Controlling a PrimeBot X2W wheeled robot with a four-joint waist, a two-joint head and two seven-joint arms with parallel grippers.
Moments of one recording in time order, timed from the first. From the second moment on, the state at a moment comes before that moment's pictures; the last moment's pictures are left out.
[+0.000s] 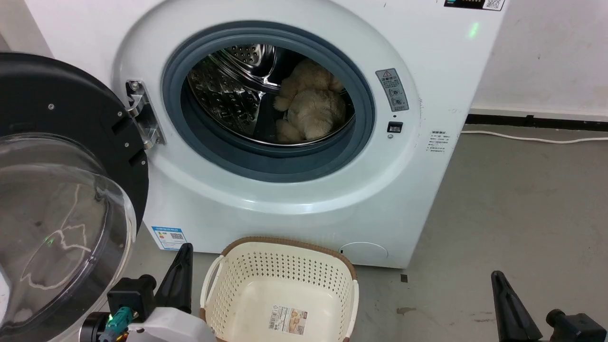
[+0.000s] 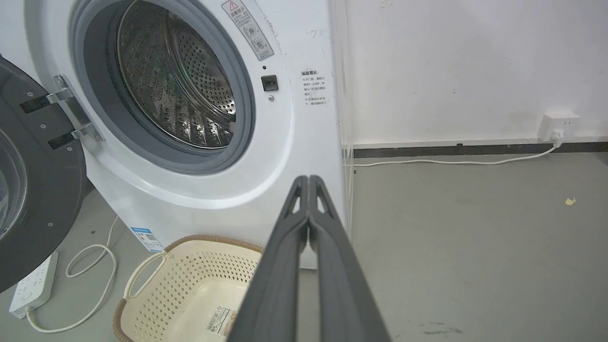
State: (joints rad) left arm 0.01 0.22 -0.18 0.05 -0.33 0.07 -0.11; right arm 0.13 -0.05 -0.04 0.08 0.19 0.13 -0.23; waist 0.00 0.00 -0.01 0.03
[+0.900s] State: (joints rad) left arm 0.01 0.18 -0.14 0.04 -0.26 0.05 -0.09; right arm 0.11 -0.05 -0.03 0.06 0.14 0.13 -0.18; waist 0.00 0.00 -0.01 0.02
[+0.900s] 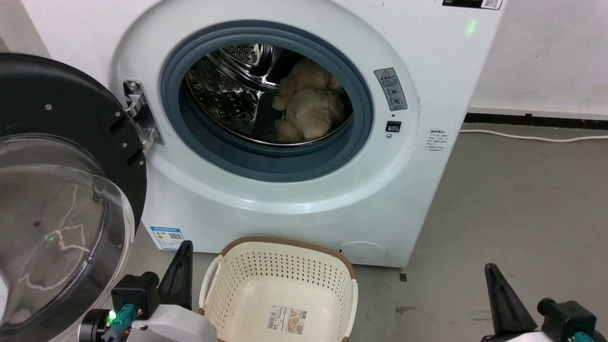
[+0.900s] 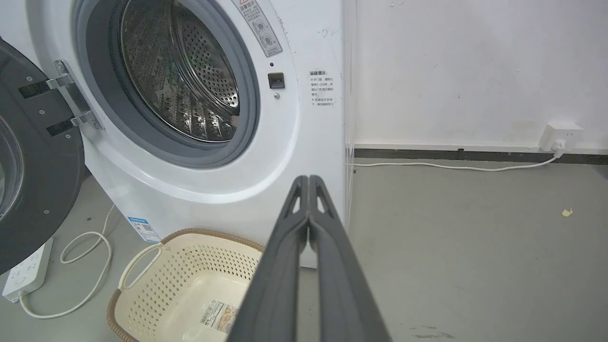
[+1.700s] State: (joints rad) left arm 0.01 0.14 -0.10 0.03 -0.18 0.04 -0.06; right arm 0.08 -0.05 -0.02 0.05 0.11 0.13 -0.13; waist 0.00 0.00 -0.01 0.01
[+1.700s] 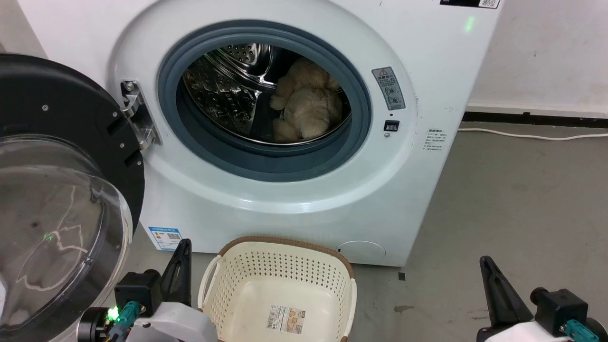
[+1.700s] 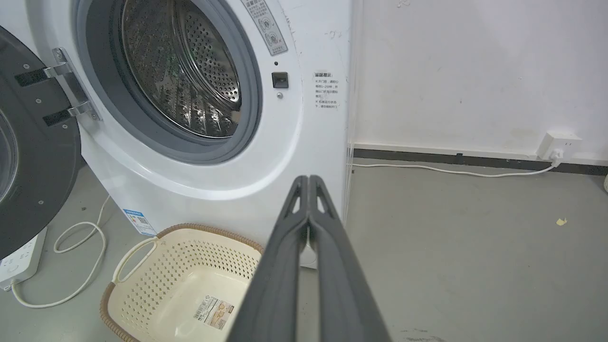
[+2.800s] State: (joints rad) left arm 0.01 0.10 -0.05 0.02 -0.09 0.02 -0.03; right arm 0.05 -0.05 -0.01 0.03 0.05 0.13 -0.06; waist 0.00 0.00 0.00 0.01
